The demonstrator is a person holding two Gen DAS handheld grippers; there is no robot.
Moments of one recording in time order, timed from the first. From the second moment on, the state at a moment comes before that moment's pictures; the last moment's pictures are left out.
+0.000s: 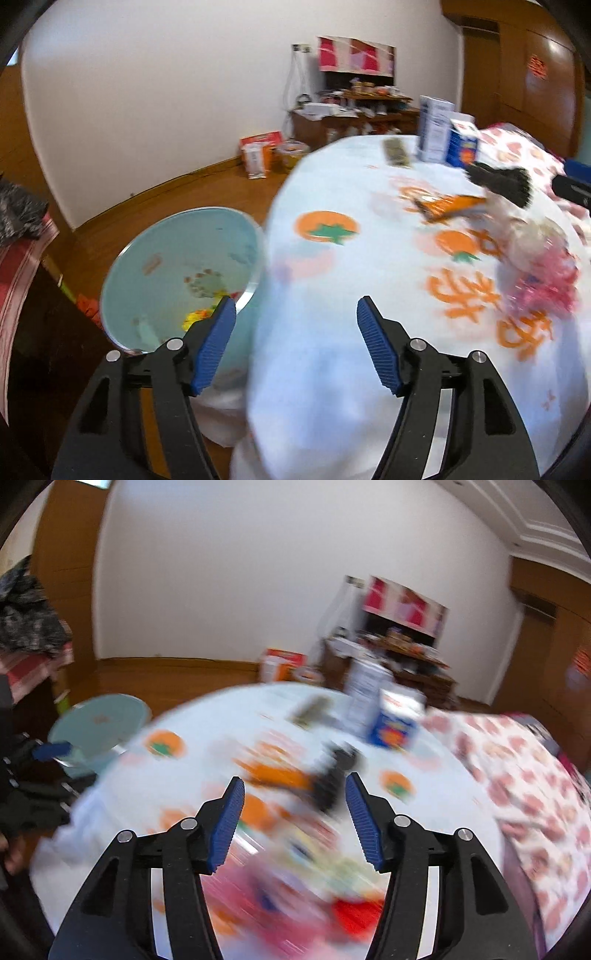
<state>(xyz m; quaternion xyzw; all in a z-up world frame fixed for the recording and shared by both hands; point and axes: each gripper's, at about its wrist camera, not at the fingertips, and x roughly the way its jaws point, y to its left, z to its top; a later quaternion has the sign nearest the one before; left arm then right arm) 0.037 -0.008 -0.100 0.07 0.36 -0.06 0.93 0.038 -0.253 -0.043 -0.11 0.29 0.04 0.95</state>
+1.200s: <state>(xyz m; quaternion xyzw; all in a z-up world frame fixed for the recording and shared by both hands) 0.021 -0.069 -0.070 0.08 0.32 -0.10 0.94 0.025 -0.358 -0.082 -0.03 0.32 -0.05 0.95</state>
